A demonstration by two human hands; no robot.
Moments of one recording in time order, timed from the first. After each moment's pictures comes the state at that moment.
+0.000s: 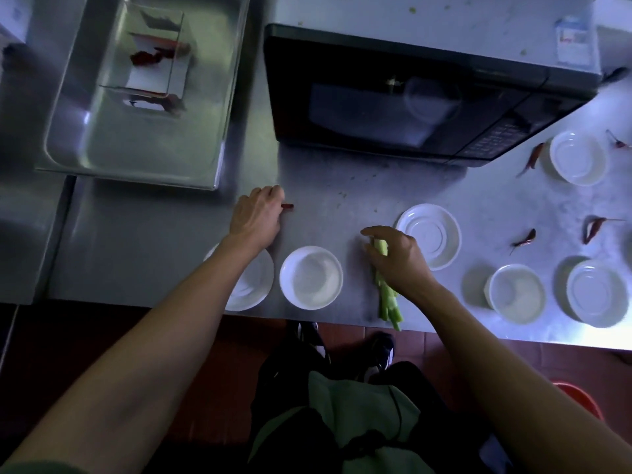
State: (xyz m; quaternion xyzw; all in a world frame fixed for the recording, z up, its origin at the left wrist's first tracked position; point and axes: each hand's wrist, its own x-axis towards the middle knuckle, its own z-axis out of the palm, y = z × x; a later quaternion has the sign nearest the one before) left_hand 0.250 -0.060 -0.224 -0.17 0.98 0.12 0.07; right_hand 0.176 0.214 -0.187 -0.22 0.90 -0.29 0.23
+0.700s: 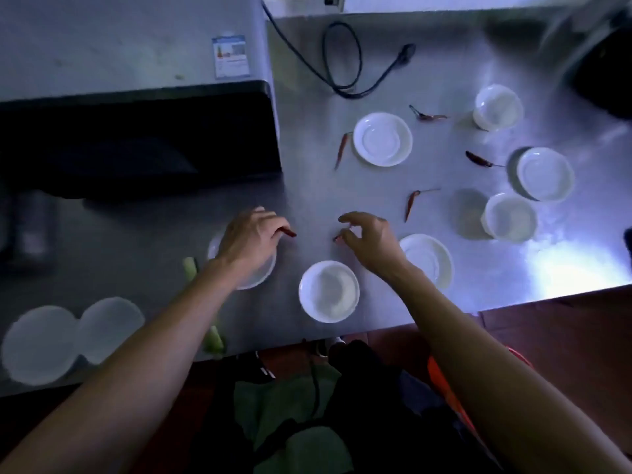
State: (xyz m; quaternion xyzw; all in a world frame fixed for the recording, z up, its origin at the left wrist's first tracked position) left_hand 0.074 0.257 -0.171 0.04 0.97 0.23 0.02; right_hand 0.002 0.498 -0.182 -0.13 0.91 -0.31 0.21
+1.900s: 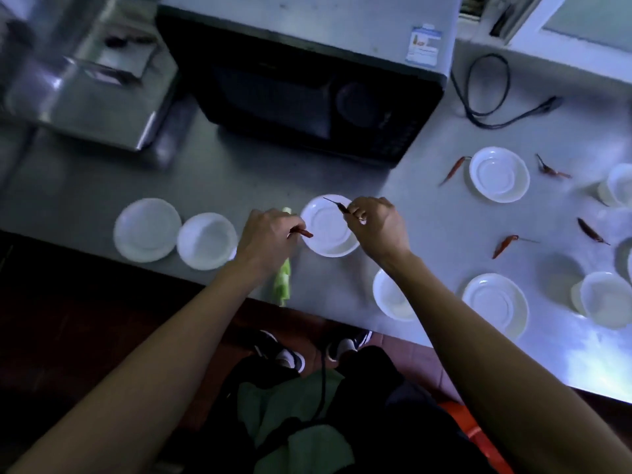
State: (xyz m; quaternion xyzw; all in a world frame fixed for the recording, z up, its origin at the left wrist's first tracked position) left_hand 0.219 0.196 -0.157 -0.22 0.94 0.25 -0.02; right_hand 0.063 0.354 -0.163 -0.32 0.89 -0.30 0.16
